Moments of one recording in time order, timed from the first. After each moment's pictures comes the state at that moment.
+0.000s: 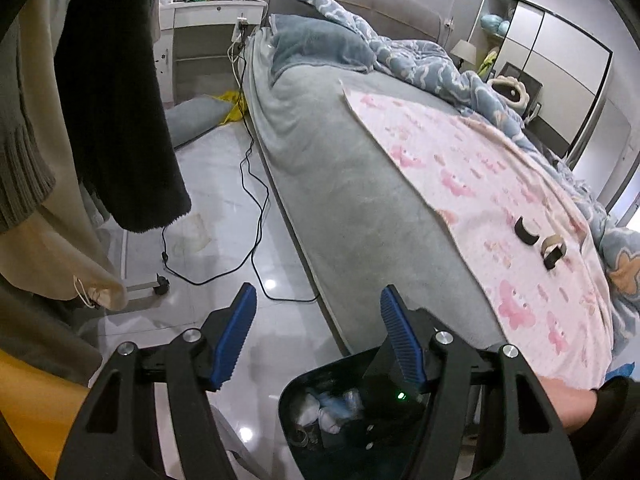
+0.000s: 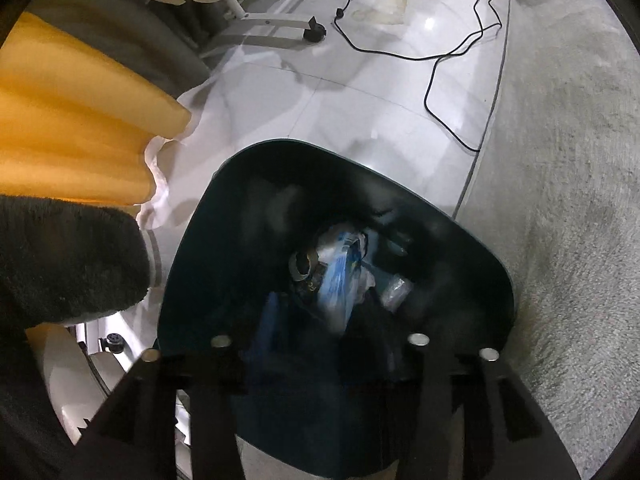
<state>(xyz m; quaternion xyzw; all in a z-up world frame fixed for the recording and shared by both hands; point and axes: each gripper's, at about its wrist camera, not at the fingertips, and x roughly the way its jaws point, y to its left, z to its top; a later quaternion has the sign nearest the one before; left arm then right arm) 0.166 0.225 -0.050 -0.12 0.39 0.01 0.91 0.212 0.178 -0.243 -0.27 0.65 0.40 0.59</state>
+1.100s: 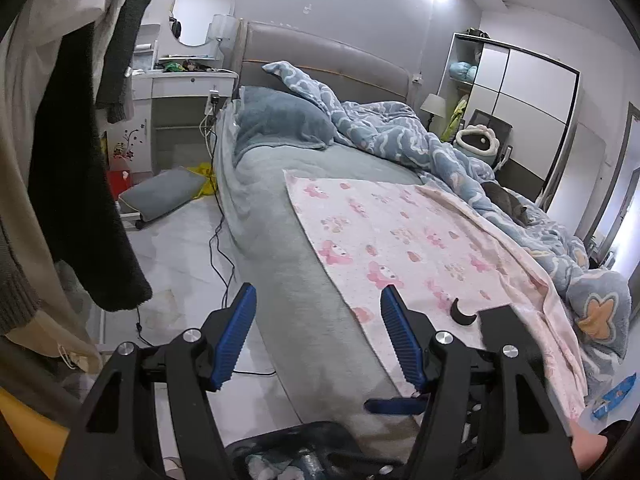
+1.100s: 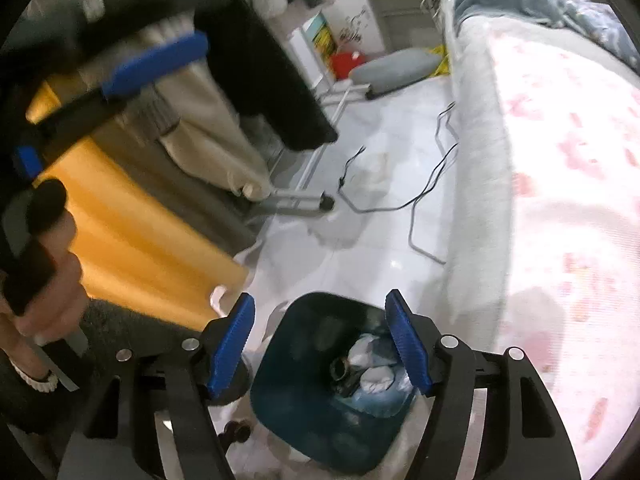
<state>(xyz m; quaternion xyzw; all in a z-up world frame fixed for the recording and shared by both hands) 0.187 0.147 0.030 -0.11 0.28 -0.02 0.95 0.233 0.081 -0.072 -0.05 0.49 0.46 0.74</state>
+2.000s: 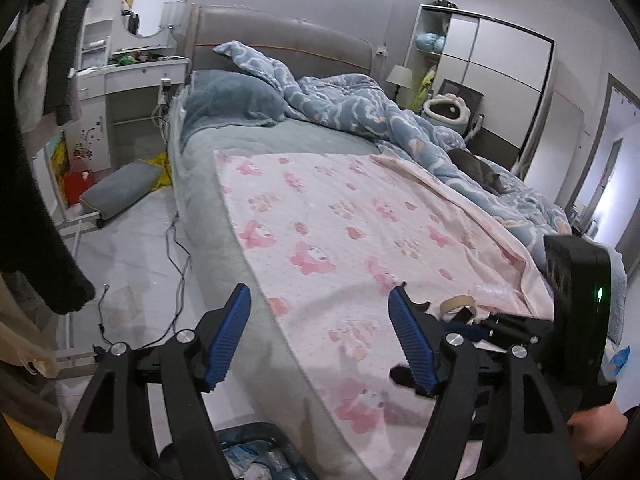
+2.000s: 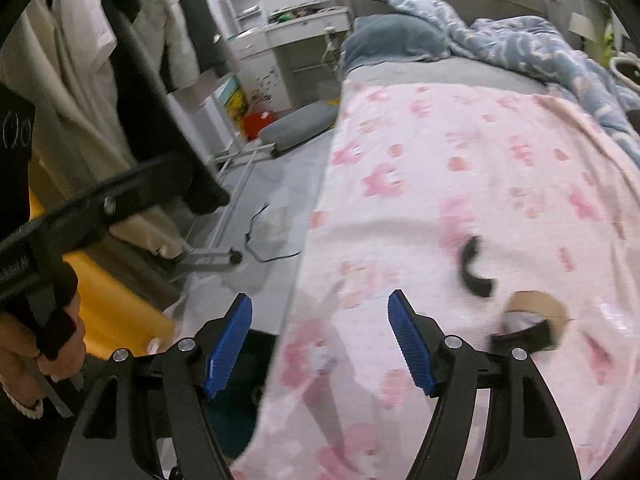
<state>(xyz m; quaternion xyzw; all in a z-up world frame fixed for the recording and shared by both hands) 0.227 0.056 0.013 -0.08 0.31 -0.08 0.94 0.267 -0.058 -0.036 -0.02 0.42 0.33 0.85</state>
